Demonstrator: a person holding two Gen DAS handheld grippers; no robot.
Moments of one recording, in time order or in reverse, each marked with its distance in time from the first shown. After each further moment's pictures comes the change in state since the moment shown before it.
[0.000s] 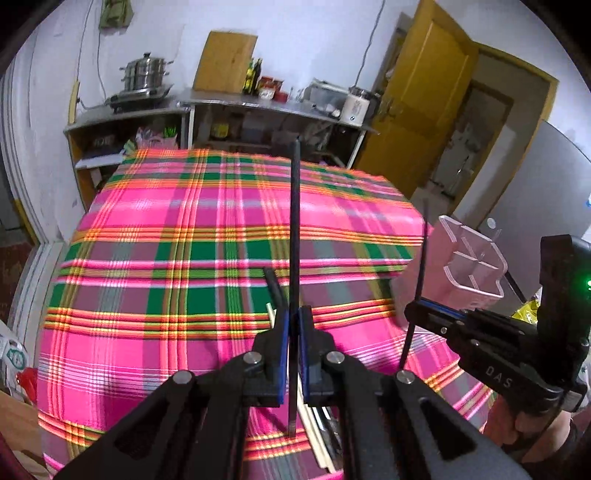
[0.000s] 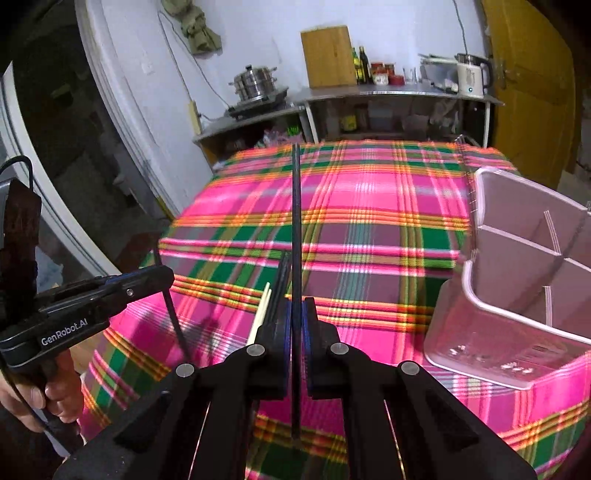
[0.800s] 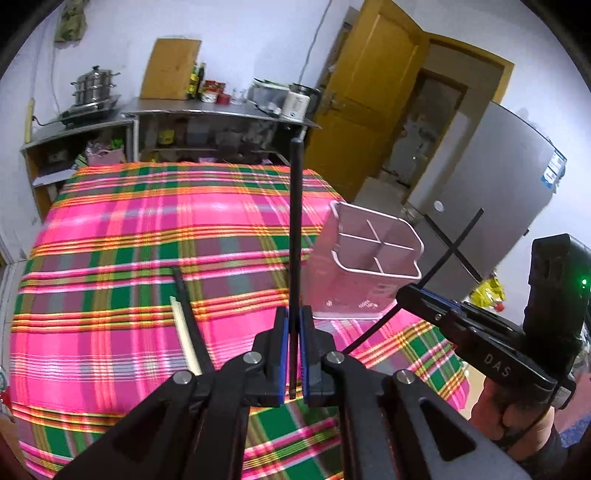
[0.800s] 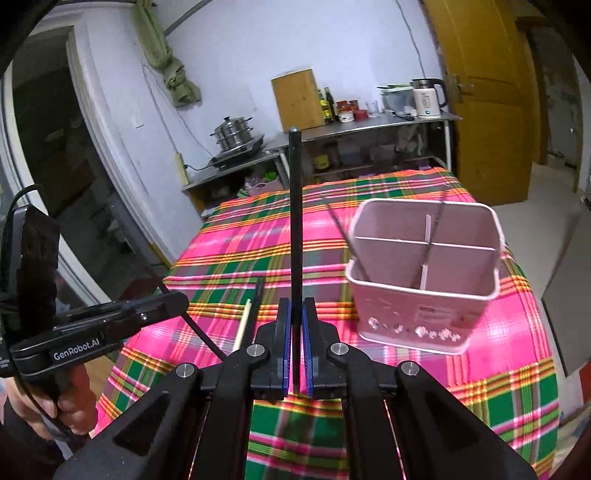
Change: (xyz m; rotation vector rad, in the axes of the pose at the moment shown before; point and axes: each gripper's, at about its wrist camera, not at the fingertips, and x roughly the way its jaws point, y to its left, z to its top) left arm -0.019 -0.083 -0.007 0.080 0.026 -0.167; right arm -0.094 -0.044 -0.022 0.105 -0.144 -0.050
